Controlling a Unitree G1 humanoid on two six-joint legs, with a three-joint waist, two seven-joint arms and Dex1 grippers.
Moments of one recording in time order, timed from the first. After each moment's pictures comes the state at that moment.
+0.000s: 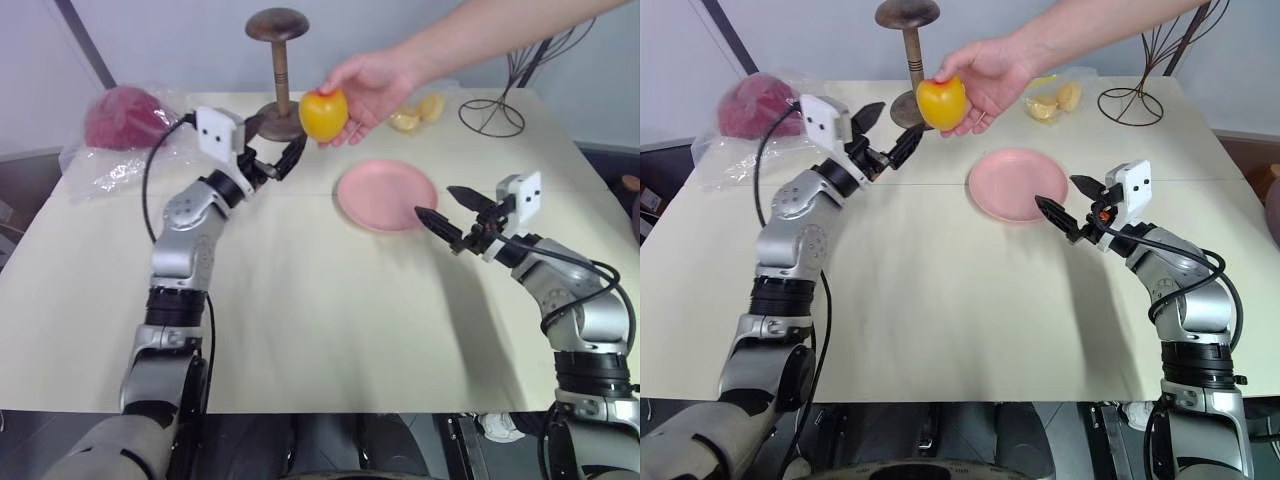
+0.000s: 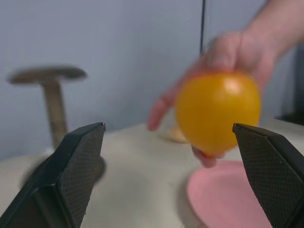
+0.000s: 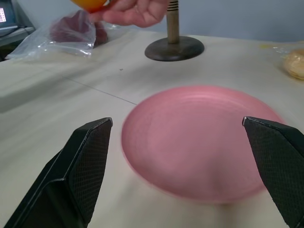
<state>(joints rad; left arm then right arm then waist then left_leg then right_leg) -0.77 0.25 0.07 0.29 -0.32 0.14 -0.55 -0.36 -0.58 -0.21 -0.02 0.52 0.41 0.70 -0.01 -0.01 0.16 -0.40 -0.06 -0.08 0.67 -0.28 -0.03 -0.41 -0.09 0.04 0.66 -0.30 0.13</state>
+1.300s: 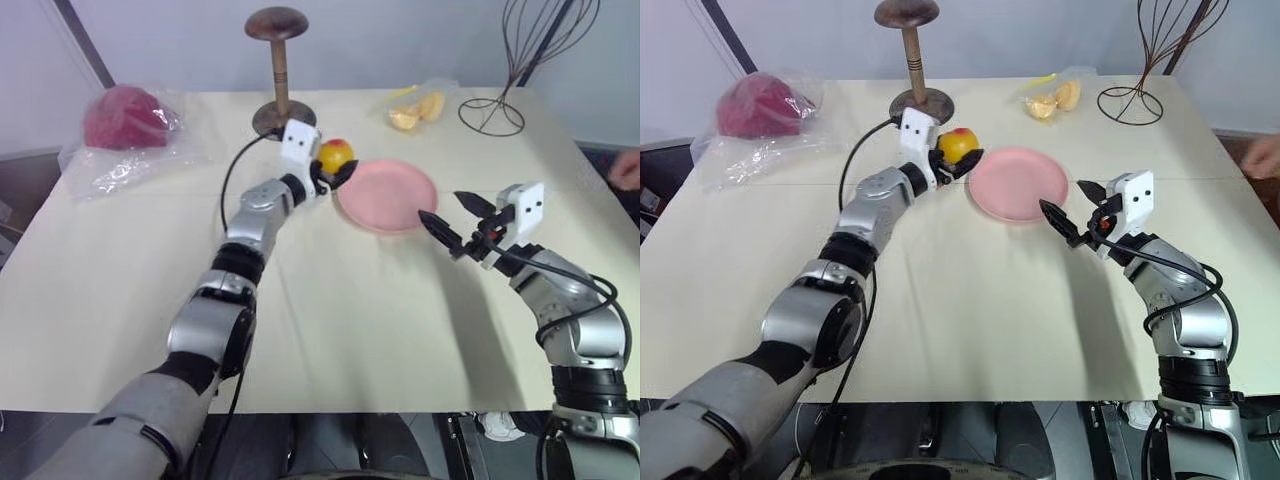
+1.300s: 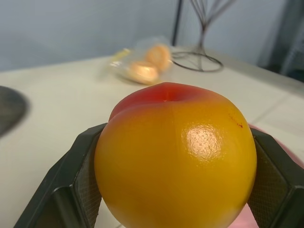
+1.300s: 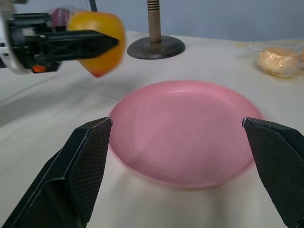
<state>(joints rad) -1.14 0.04 0.03 1.04 -0.18 0.01 -0.53 -0.29 -0.57 -0.22 -0.10 0.50 0.38 0.62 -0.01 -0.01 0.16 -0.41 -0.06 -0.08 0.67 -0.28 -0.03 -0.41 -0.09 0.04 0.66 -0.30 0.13</state>
